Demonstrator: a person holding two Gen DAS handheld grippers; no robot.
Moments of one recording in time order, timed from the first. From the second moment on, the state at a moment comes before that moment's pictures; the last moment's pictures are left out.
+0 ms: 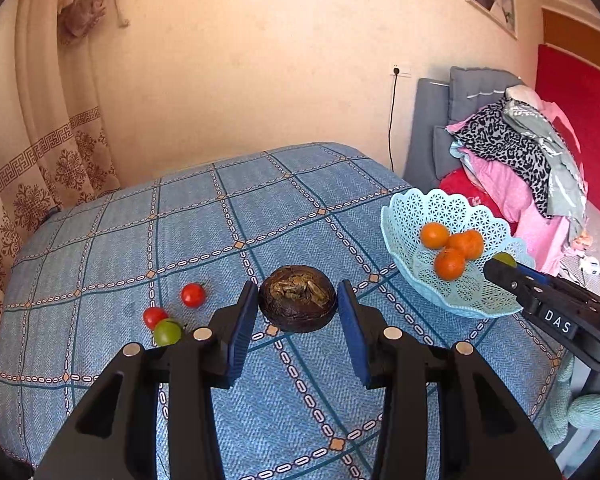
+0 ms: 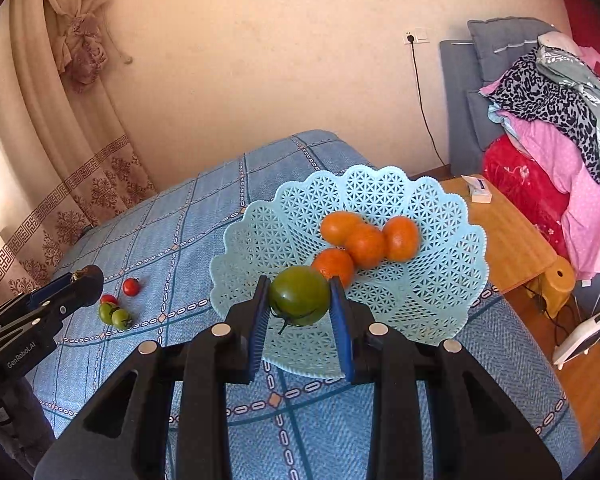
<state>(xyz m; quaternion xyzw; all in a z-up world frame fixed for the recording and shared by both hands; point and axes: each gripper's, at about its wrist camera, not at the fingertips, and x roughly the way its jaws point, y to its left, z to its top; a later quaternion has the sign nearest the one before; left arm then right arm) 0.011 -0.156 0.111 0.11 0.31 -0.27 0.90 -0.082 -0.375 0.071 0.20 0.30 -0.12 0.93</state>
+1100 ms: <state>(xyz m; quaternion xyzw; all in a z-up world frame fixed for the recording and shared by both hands) 0.016 -0.210 0.105 0.11 0.35 -0.30 0.88 -0.128 -0.427 0.094 0.24 0.22 -0.17 0.93</state>
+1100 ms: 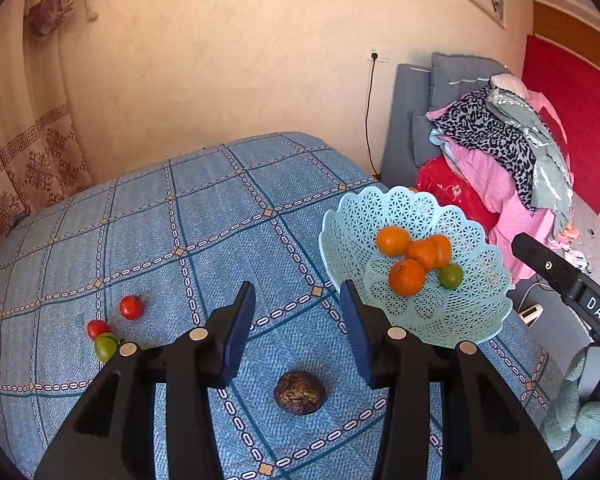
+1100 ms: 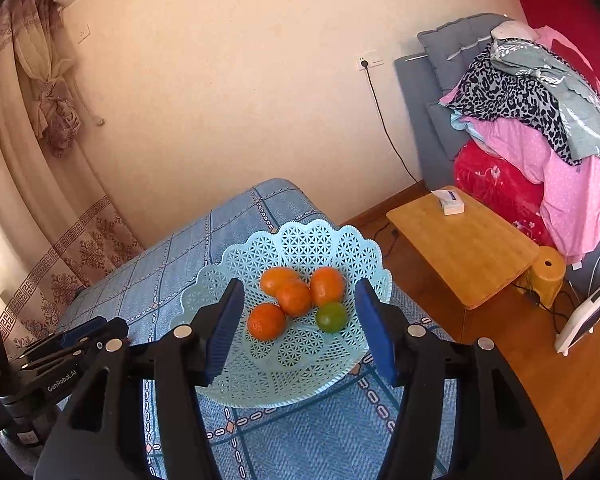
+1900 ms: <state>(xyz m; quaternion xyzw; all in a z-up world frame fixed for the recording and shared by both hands) 0.008 -0.198 0.036 0.12 0.43 -0.29 0.85 -0.130 -0.434 0.091 0.25 0.22 -0.18 0.93</state>
